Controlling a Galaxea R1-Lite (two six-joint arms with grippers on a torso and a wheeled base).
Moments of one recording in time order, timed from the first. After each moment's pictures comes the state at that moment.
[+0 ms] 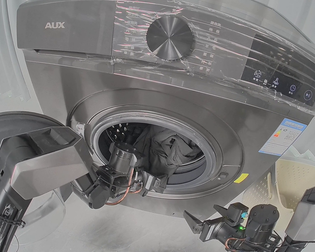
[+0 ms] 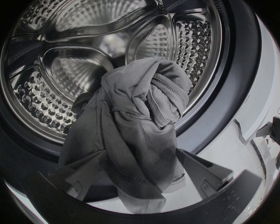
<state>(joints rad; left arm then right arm) -0.55 2.46 -1.20 -0.90 0.01 -0.04 0.65 2.09 -0.22 -1.55 -0.13 0.24</state>
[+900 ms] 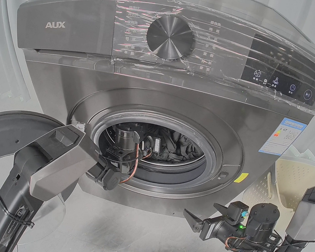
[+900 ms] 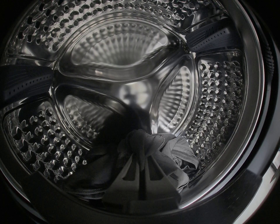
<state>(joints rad) -0.51 2.60 -1.60 -1.03 0.14 -0.07 0.65 2.08 -0.23 -1.55 -0.13 0.24</state>
